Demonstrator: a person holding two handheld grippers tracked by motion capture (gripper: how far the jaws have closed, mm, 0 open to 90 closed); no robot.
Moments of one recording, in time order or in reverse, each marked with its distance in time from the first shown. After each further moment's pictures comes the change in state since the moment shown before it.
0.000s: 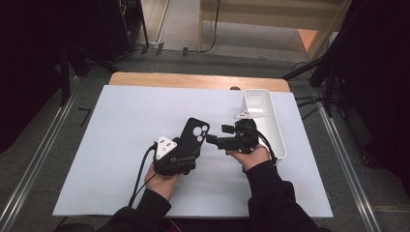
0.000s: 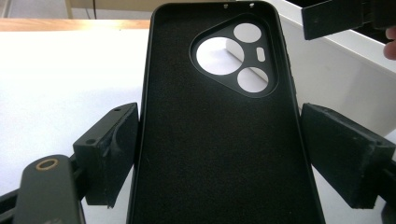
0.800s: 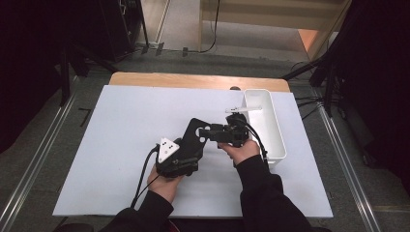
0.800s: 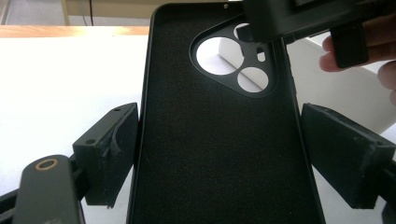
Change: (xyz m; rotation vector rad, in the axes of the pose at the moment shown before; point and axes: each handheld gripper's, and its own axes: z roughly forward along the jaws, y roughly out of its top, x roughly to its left) left arm -0.007 -0.003 0.000 -0.018 -0.018 0.008; right arm -0.007 0.011 0.030 0.045 0.034 0.087
